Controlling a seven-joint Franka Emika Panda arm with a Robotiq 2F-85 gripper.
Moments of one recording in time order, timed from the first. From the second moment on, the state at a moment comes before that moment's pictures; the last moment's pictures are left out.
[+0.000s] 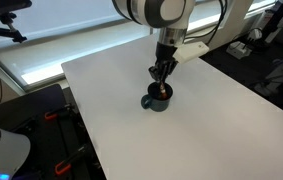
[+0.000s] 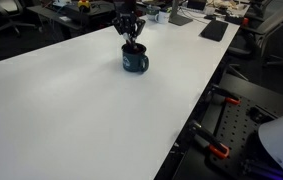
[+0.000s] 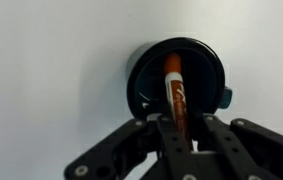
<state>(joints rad) -0.14 0.39 0.05 -2.07 -0.17 2.34 -1.66</state>
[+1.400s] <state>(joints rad) -0.06 0.47 0.10 -2.02 0.18 2.36 -1.09</state>
